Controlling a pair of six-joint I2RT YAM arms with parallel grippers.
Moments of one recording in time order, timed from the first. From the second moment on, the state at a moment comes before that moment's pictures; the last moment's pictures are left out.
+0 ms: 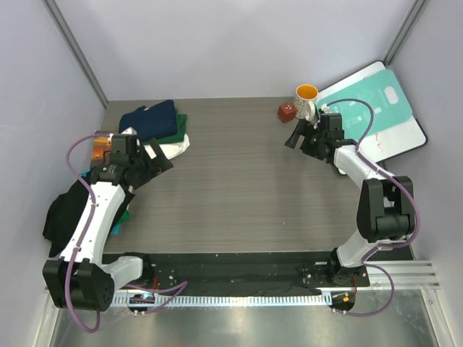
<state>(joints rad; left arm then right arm) -0.07 1.12 1.03 -0.72 0.06 -0.58 0.08 1.63 1.11 -0.19 -0.18 0.47</state>
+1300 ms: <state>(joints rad) -0.06 1.09 1.01 -0.72 0.10 -0.58 -0.07 2.17 1.59 -0.04 -0.09 0.40</state>
